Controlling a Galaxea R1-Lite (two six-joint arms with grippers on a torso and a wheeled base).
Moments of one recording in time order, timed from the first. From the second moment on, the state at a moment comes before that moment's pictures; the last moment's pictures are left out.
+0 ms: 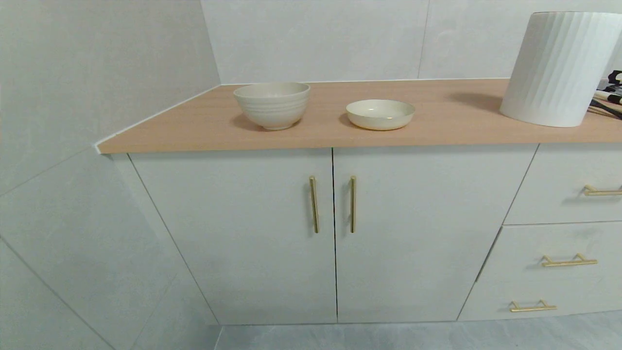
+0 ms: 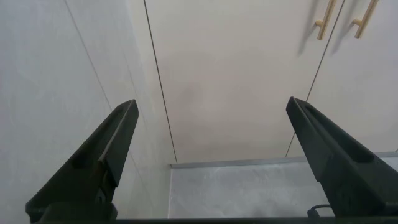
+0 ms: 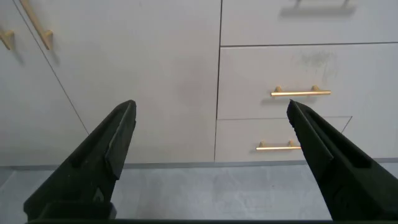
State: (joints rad) left arm 0.00 0.00 0.00 -0.01 -0.04 0.03; right arm 0.00 0.00 0.00 0.00 -0.02 0.00
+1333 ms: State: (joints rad) left arm 0.00 0.00 0.00 -0.01 -0.04 0.03; right arm 0.38 1.24 -0.77 -0.13 0.38 0.09
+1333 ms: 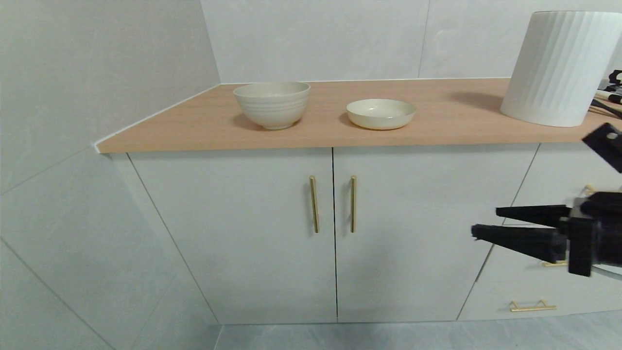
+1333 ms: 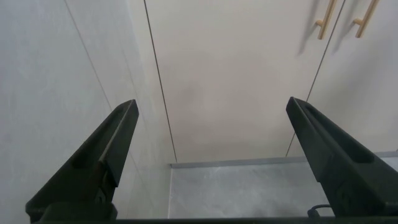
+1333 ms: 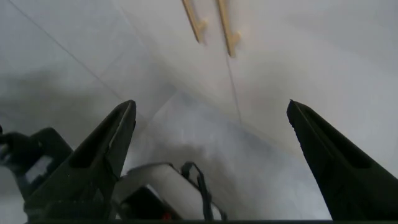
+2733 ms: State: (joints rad) left arm 0.00 0.00 0.00 -0.01 -0.04 0.03; right arm 0.54 2.04 -1.11 -0.77 0.46 0.41
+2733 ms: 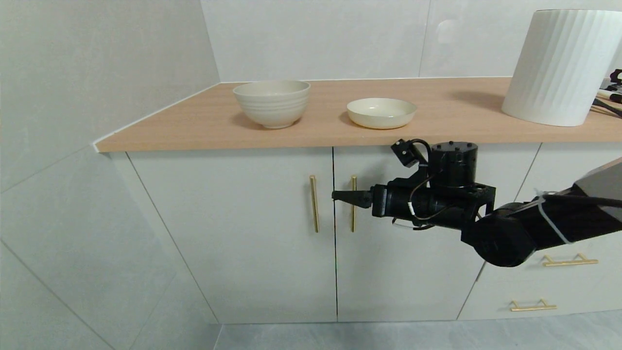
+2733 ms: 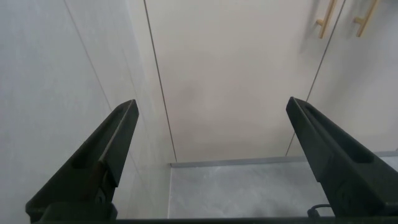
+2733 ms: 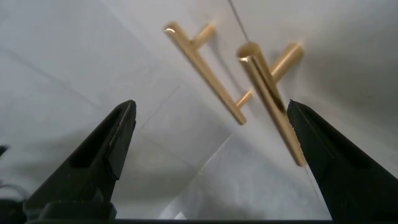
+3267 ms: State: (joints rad) left arm 0.00 0.00 0.00 -0.01 -0.04 0.03; right arm 0.57 2.12 -1.13 -0.89 0.42 0.51
